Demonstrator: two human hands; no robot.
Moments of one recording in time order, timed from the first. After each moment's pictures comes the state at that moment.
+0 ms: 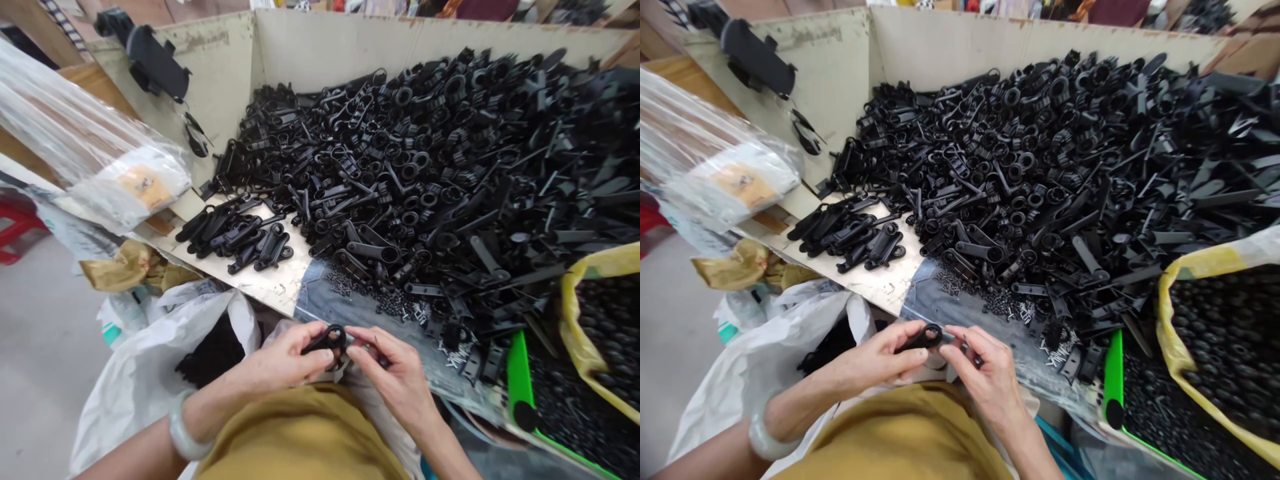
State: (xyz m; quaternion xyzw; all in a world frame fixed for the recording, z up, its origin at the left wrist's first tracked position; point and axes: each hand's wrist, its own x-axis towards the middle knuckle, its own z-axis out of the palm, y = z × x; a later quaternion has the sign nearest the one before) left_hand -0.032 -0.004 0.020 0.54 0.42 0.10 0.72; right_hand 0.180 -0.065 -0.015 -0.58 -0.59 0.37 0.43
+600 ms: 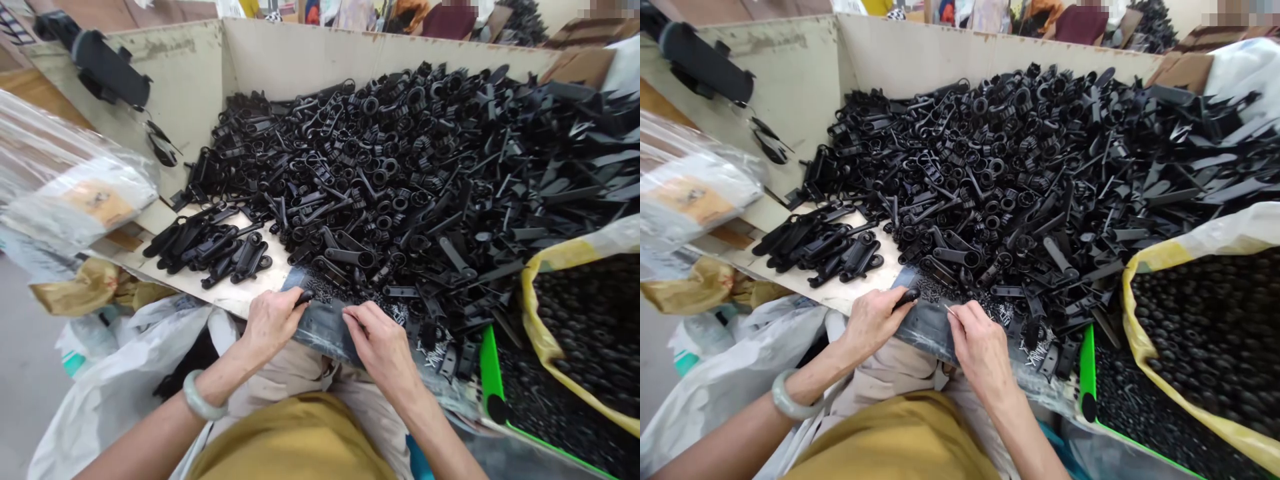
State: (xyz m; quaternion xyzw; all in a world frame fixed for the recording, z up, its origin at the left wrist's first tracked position) left_hand -0.009 0.049 -0.012 0.83 0.54 0.05 0.12; right_hand 0.203 -0.034 -0.017 -0.64 -0.67 0.18 0.32
